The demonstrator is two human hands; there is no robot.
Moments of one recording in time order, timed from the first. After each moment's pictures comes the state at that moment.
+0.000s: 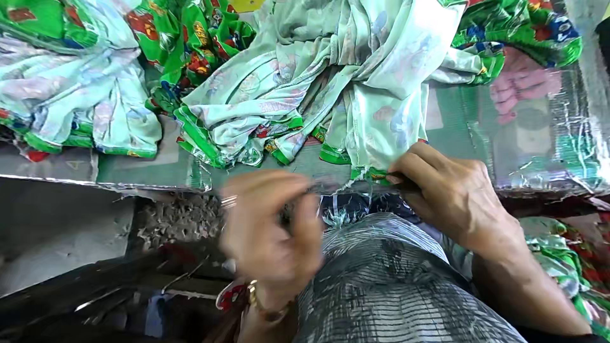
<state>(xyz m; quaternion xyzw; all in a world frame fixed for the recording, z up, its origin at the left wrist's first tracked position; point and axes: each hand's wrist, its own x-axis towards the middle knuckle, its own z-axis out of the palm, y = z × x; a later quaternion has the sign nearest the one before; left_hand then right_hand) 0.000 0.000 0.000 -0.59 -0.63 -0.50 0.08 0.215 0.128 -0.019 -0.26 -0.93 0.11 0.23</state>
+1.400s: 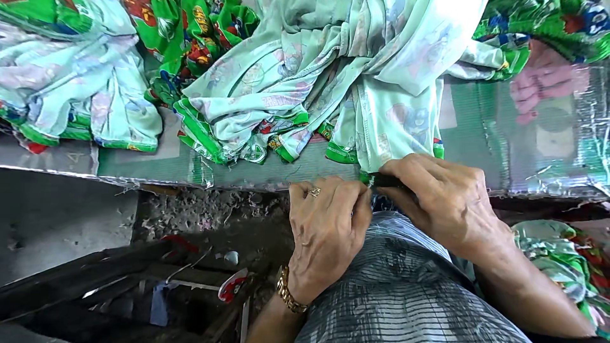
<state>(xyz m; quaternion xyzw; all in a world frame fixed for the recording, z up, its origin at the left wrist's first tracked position) 0.033 0.013 -0.032 -0.63 -0.69 -0.36 0.02 0.200 0.121 -0.024 -0.23 -0.92 0.13 0.27</state>
